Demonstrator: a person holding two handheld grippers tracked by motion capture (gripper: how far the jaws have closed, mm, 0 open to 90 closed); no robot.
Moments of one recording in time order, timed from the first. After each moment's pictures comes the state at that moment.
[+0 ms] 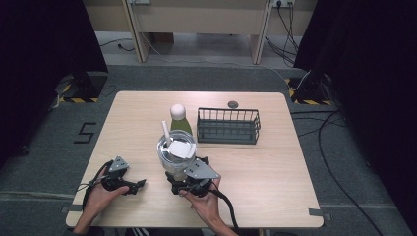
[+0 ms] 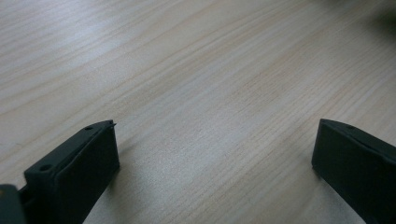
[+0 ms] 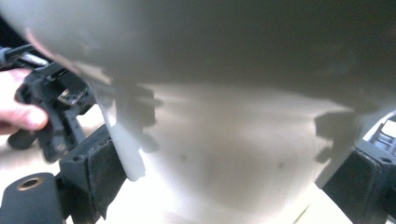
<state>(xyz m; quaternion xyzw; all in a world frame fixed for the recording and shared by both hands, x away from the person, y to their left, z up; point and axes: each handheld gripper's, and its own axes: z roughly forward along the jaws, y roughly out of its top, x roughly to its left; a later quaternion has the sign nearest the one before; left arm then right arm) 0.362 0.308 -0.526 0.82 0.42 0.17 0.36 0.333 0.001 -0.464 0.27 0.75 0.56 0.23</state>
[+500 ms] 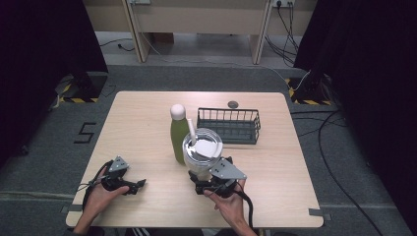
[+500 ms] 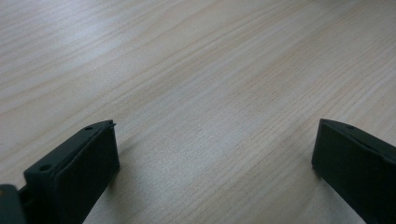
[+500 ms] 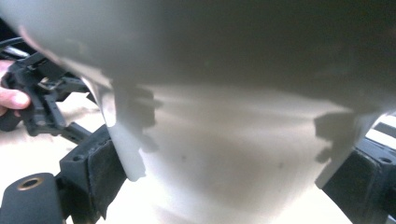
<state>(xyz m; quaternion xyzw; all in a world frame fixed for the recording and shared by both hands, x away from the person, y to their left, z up) 0.362 0.308 -0.526 0.82 0.42 0.17 0.36 0.329 -0.064 -0.447 0.28 0.75 0.54 0.25</state>
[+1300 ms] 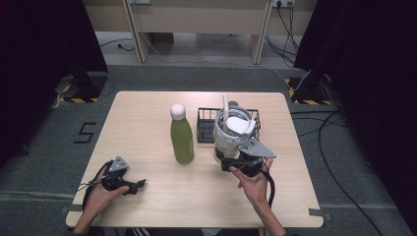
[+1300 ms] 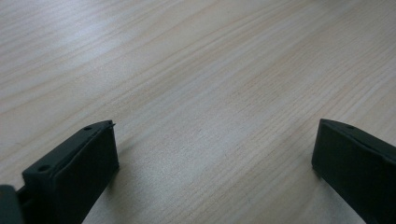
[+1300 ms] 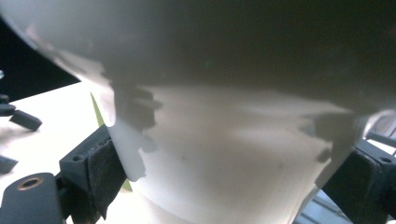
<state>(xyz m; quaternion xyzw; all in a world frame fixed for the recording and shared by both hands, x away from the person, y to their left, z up) 0.362 0.308 -0.526 0.82 0.42 0.17 0.36 0.372 -0.127 -0.415 0.33 0.72 0.53 0.29</state>
